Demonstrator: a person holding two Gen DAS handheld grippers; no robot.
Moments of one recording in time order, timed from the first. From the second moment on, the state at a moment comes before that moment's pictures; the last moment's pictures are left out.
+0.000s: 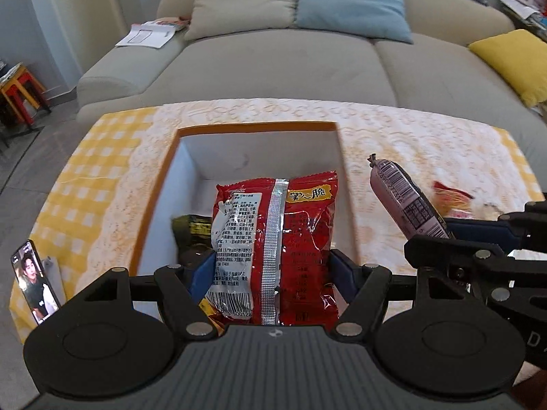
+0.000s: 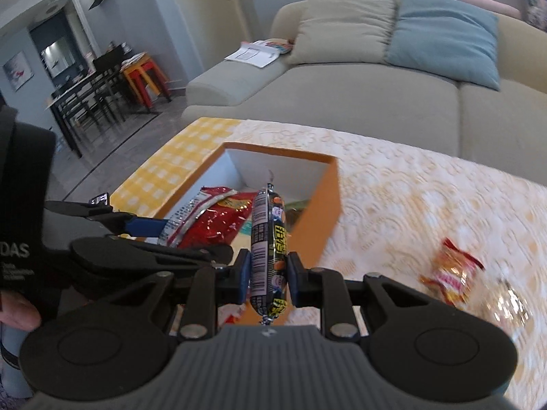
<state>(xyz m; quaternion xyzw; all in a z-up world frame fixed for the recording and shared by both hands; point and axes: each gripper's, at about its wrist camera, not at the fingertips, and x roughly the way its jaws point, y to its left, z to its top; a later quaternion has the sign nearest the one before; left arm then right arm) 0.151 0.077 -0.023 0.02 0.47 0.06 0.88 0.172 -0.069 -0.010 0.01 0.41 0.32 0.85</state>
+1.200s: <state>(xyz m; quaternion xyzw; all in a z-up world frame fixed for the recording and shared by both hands) 0.244 0.142 -0.110 0.01 0.52 0.10 0.85 0.275 0.055 -0.097 -0.22 0.44 0.29 0.82</state>
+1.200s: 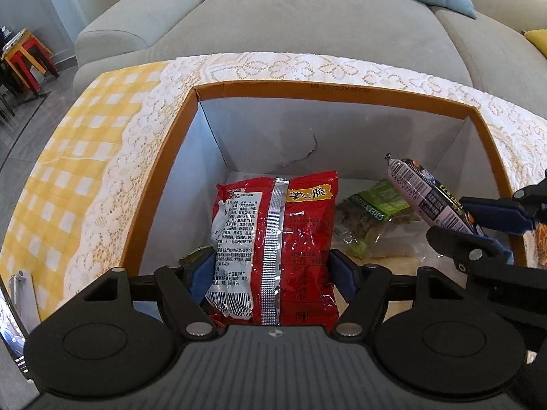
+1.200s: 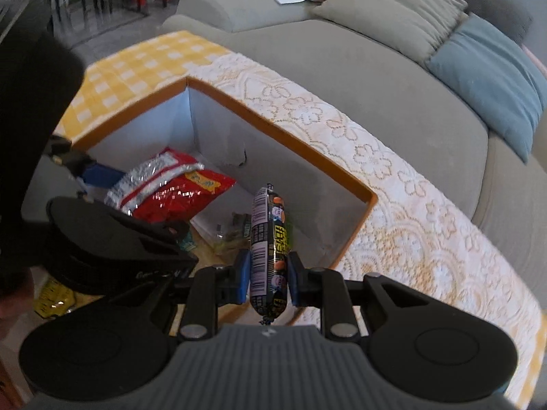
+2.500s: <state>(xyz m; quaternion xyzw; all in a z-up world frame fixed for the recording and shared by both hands) 0.223 0.155 -0.092 -0.07 0.48 0.04 0.87 0.259 0.035 -0.075 -0.19 0.43 0.32 0.82</state>
